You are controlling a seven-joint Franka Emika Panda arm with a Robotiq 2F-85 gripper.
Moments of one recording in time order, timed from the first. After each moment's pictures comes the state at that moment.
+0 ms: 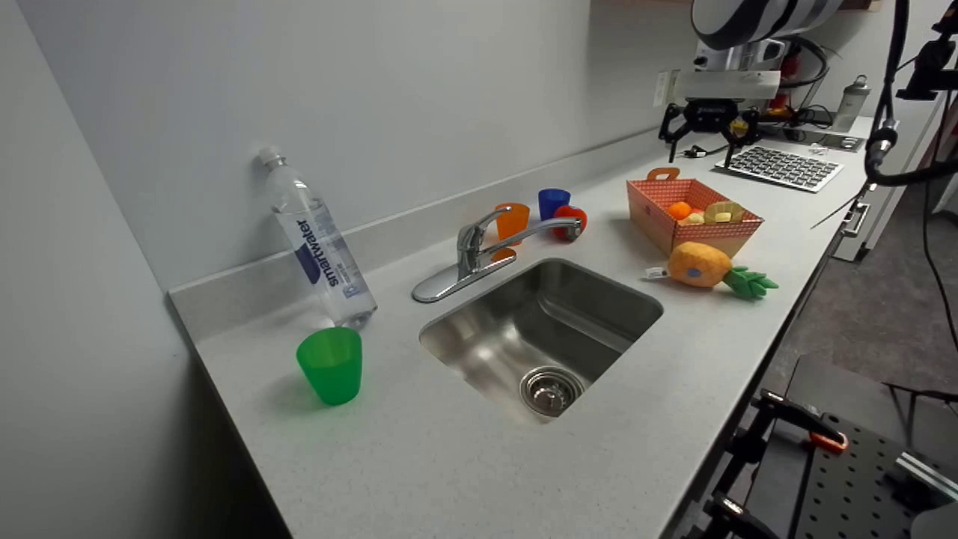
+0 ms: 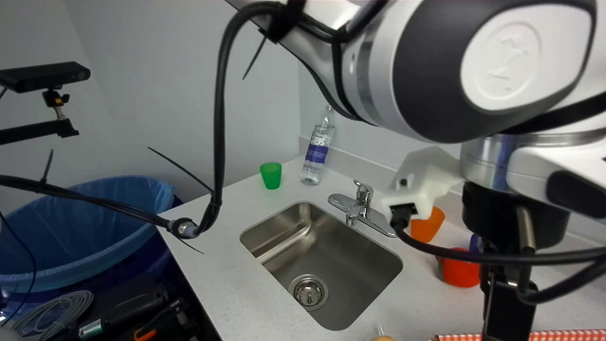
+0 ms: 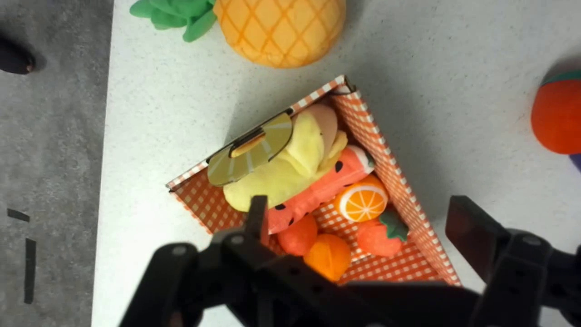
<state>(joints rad) -0.40 0.08 -0.24 -2.12 -0.16 2.31 0.75</state>
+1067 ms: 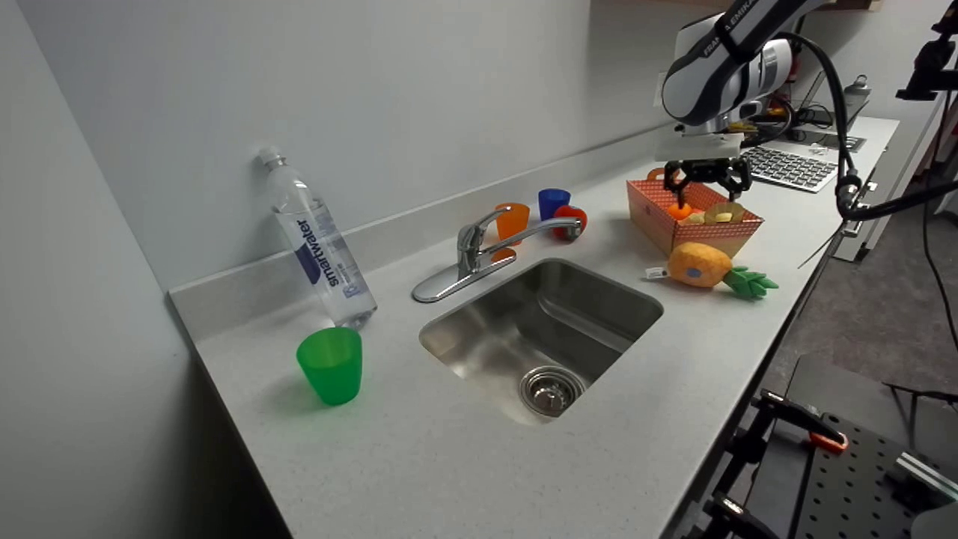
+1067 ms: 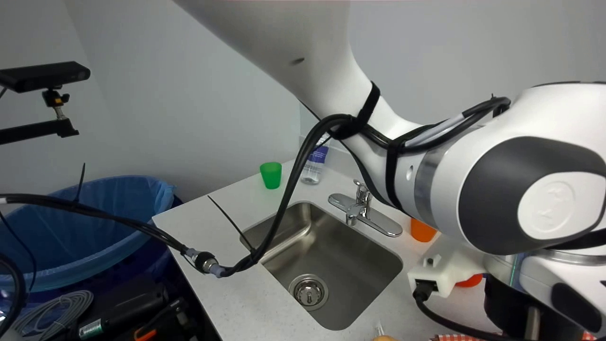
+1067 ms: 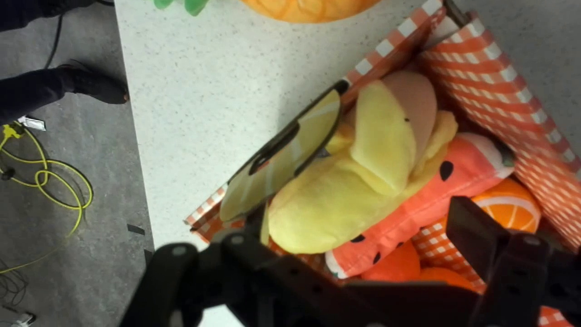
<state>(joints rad) -0.30 0.38 -0.40 -1.99 -0.23 2.31 0.97</state>
